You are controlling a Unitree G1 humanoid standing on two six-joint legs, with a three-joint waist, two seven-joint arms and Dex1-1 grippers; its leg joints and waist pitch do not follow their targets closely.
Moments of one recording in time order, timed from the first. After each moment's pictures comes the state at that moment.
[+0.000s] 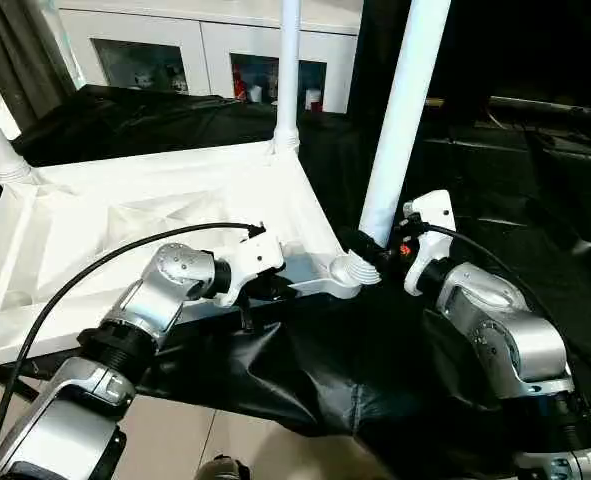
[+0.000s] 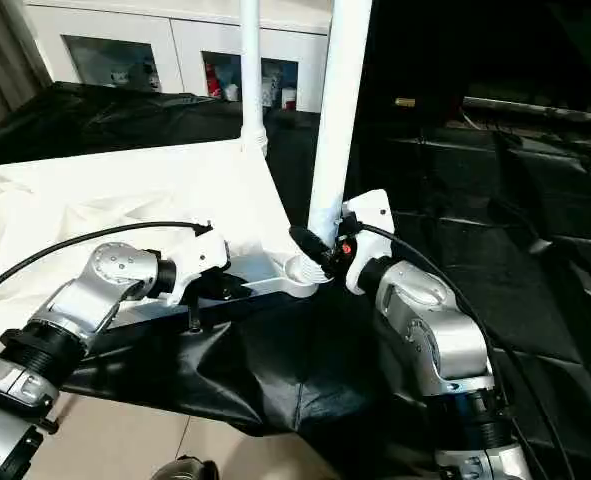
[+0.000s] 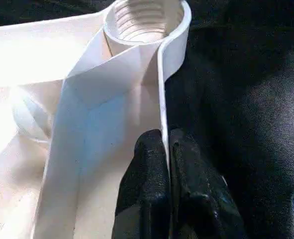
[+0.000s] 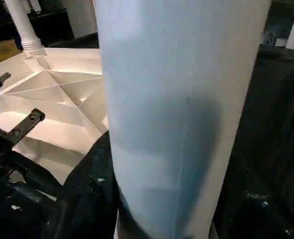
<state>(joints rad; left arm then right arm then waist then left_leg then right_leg) -0.65 0.38 -0.37 0.61 0.04 0.08 -1.05 -0.36 -0.25 0.04 0.02 0.32 0.48 0.51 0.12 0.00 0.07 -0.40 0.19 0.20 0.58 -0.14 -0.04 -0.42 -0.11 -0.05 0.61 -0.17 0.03</state>
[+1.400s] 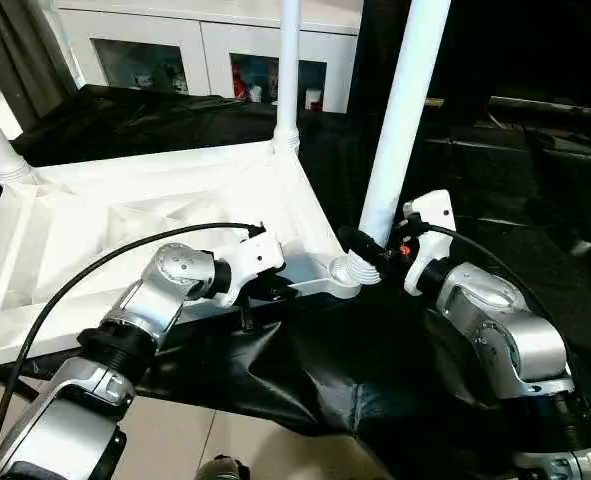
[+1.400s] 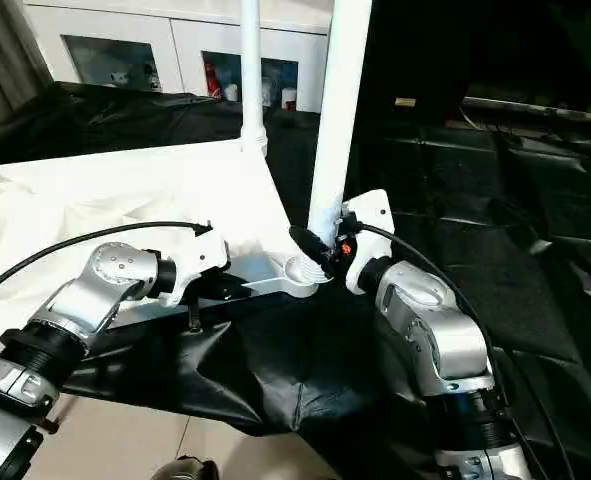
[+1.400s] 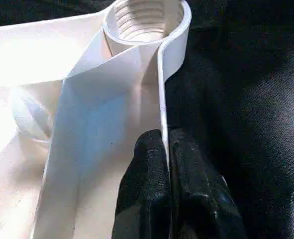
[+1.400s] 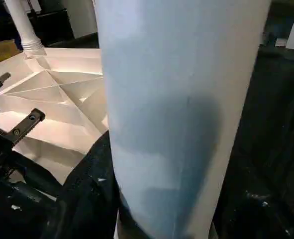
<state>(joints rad) -0.65 0.38 -0.37 0.61 0.04 0.08 -1.05 -0.36 -0.25 0.04 0.02 0.32 0.48 0.51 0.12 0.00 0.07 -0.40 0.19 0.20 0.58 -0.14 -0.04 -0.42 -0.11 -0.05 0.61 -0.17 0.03</state>
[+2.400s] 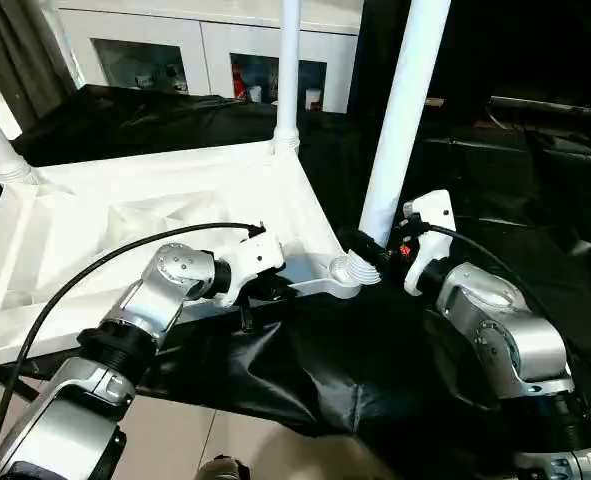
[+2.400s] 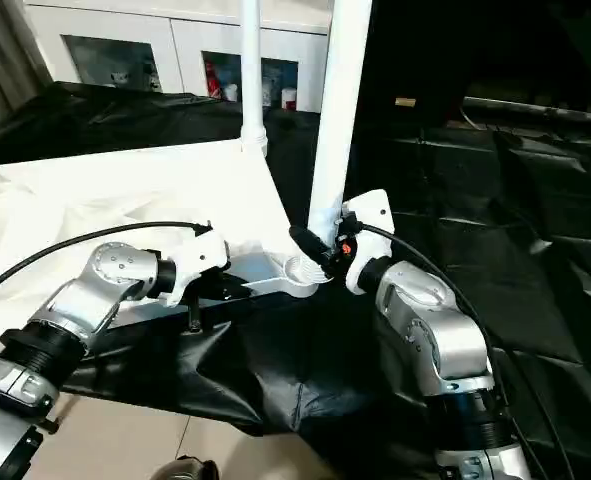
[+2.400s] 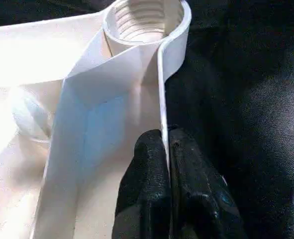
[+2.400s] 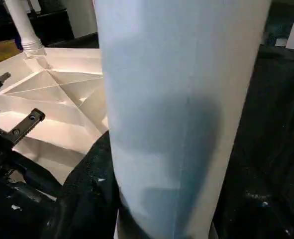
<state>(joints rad) -0.65 0.38 -0.37 0.61 0.04 0.08 -1.05 -0.36 -0.25 0.04 0.02 0.32 0.48 0.51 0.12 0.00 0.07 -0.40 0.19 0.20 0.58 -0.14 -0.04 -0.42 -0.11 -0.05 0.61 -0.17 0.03</state>
